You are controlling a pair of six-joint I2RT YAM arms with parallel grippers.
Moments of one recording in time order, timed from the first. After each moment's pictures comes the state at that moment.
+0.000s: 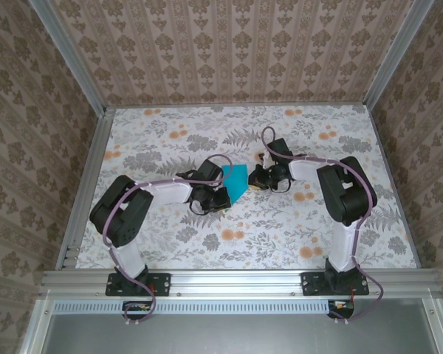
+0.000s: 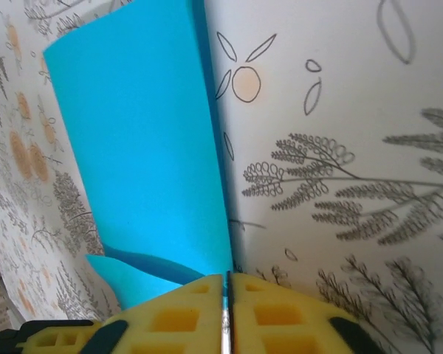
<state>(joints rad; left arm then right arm) -0.73 1.76 0.94 -0.30 0.38 -0.82 0.33 1.93 1.10 -0.25 -0.54 0.62</state>
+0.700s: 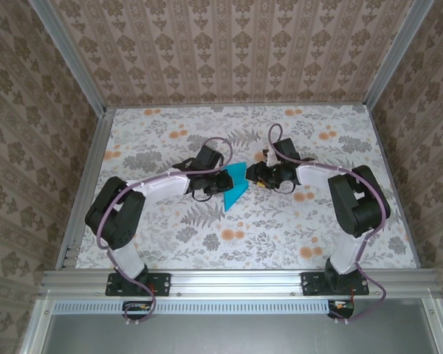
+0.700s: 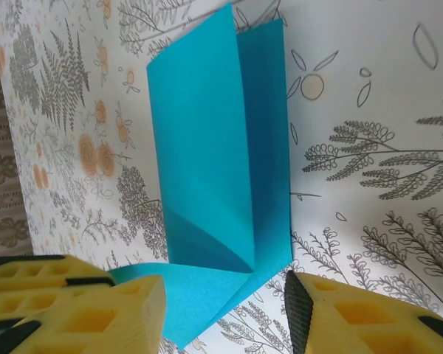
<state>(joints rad) -0.70 1.75 1.06 -0.26 0.26 -0.77 0.32 1.82 1.00 -0.14 -0.56 0.67</state>
